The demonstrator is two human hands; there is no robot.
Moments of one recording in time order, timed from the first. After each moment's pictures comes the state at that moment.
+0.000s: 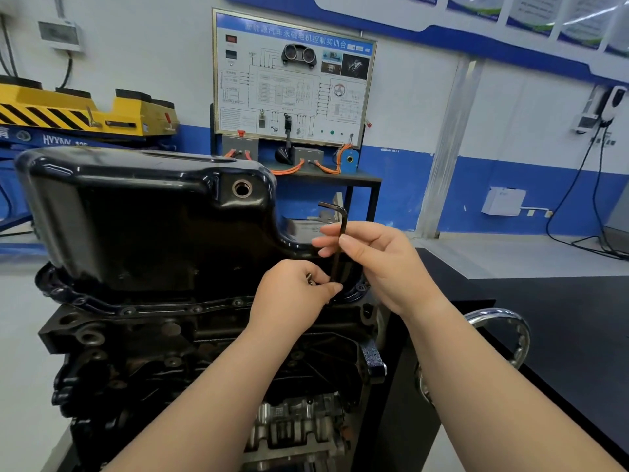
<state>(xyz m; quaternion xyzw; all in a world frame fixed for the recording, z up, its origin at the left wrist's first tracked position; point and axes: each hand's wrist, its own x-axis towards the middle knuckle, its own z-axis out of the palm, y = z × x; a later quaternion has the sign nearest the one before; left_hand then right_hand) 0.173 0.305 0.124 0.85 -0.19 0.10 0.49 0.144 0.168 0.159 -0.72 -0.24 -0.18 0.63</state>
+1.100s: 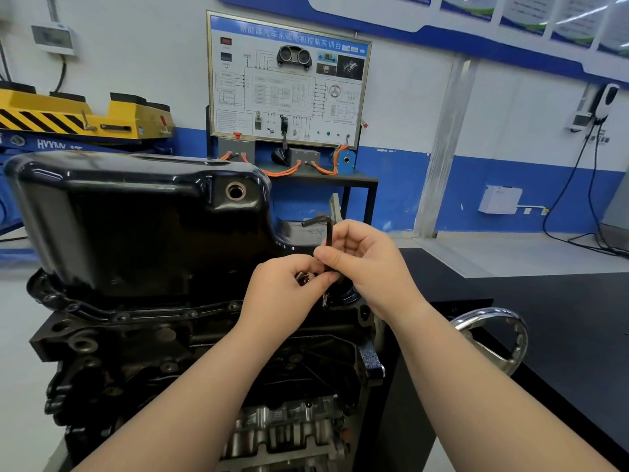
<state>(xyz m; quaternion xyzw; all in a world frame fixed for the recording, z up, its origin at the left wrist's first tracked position) 0.178 0.314 0.122 0.75 -0.31 0.21 0.54 0.148 0.179 0.153 -0.74 -0.22 -0.23 0.60</state>
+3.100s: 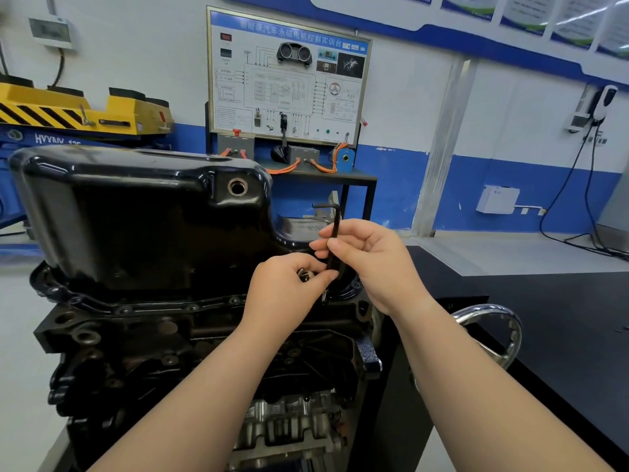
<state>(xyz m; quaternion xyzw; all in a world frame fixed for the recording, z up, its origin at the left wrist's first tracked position) 0.177 0.309 0.118 0.79 -0.26 0.20 0.52 0.142 0.176 0.155 -0.73 -0.19 -0.21 0.62</state>
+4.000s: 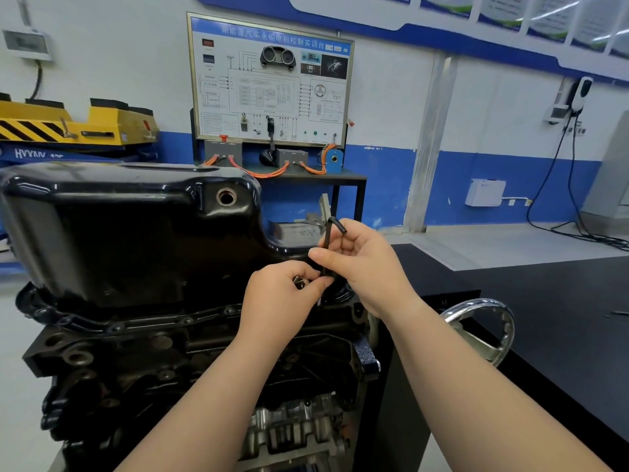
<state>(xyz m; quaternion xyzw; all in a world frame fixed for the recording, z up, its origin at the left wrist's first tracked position) 0.176 0.309 0.117 0.79 -0.26 0.20 0.52 0.146 0.179 0.153 -0.75 -0.18 -0.25 0.58</state>
